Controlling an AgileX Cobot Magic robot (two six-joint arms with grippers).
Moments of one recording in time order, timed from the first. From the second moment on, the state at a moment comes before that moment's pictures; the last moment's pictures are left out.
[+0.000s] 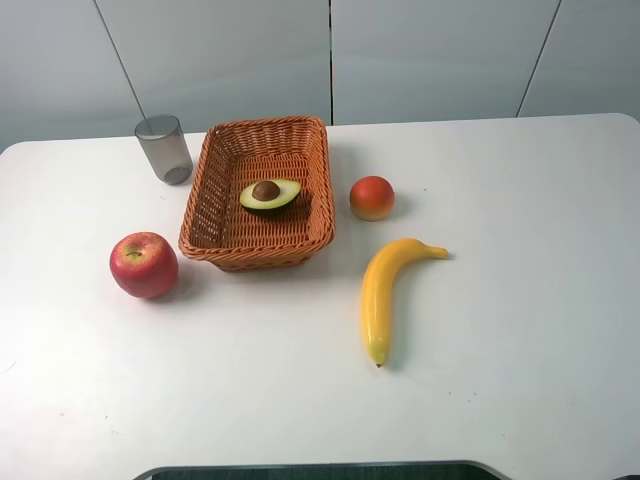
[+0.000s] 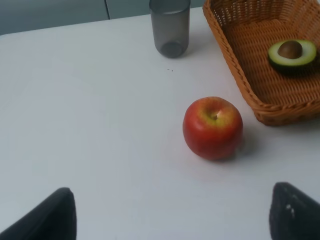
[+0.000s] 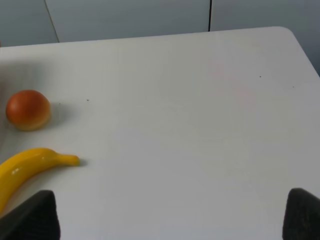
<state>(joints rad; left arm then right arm) -0.10 0.00 -0.52 0.02 1.10 0.01 -0.02 0.00 -0.51 0.01 1.10 0.04</state>
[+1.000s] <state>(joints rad) -0.10 0.00 -0.51 0.02 1.09 -0.01 -0.02 0.00 -0.51 0.01 1.10 0.04</state>
